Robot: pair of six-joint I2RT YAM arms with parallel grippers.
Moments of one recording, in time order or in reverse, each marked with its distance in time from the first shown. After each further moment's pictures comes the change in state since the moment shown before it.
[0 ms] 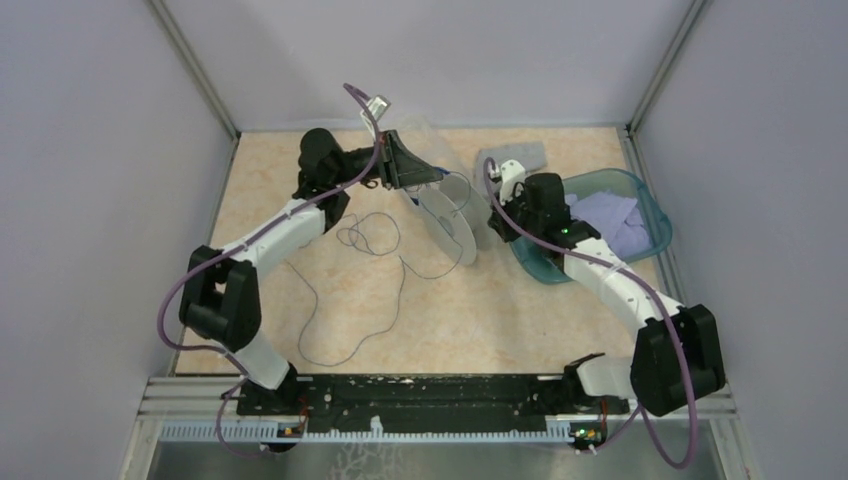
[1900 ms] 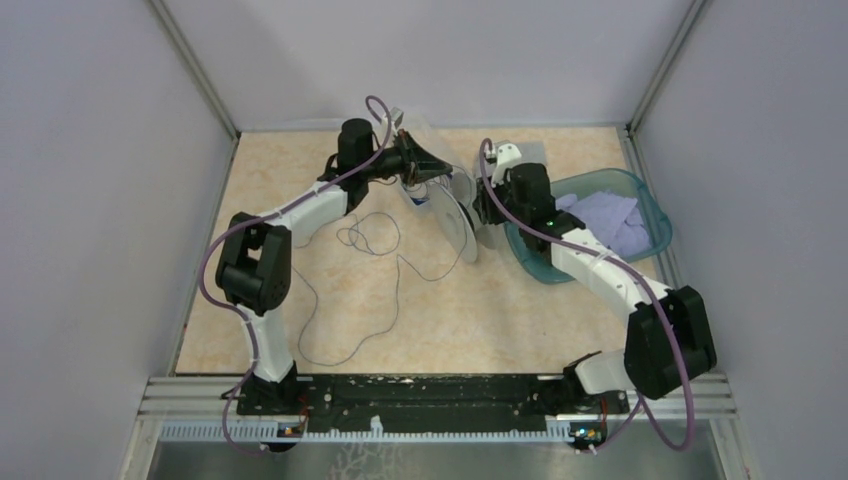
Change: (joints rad) left arm -0.007 0.295 0.195 -0.395 -0.274 -0.229; right arm 0.076 0.065 0.060 0.130 0.188 0.214
